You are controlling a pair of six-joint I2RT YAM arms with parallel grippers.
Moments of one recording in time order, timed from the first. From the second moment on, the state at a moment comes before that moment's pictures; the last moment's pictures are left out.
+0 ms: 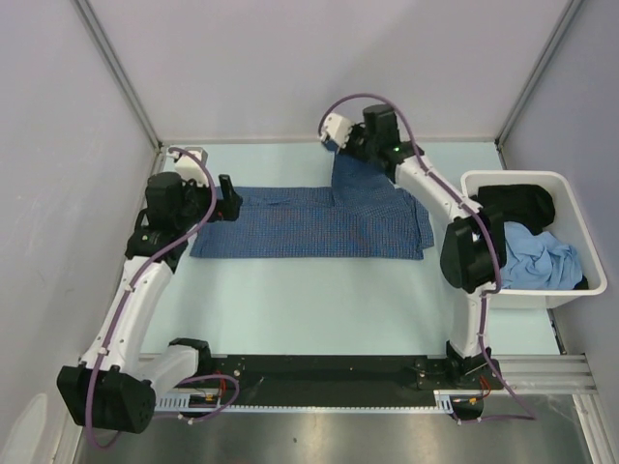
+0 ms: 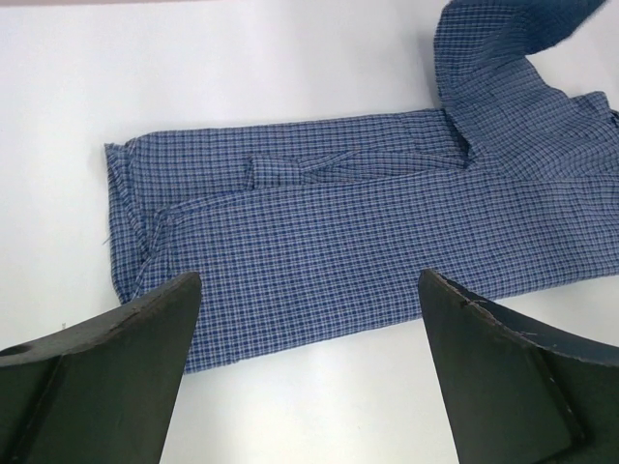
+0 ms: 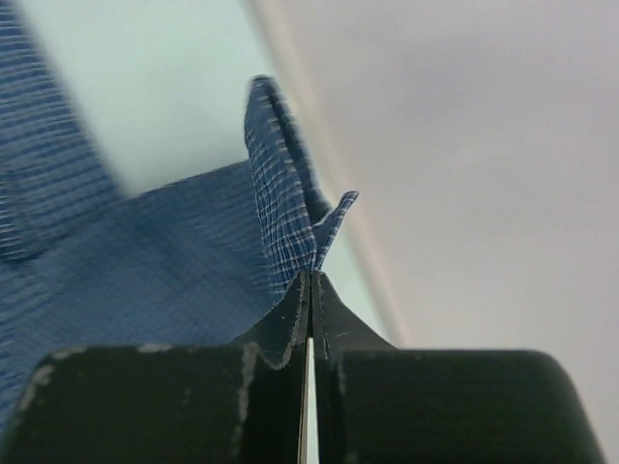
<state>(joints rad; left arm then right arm) -0.11 1.03 0.99 -0.36 0.16 -0.10 0.41 2.02 1.86 -0.29 -0.16 -0.90</state>
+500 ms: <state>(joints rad) 0.08 1.07 0.97 -0.40 0.35 -0.22 0.62 2.03 1.94 -0.48 -0.10 -0.44</state>
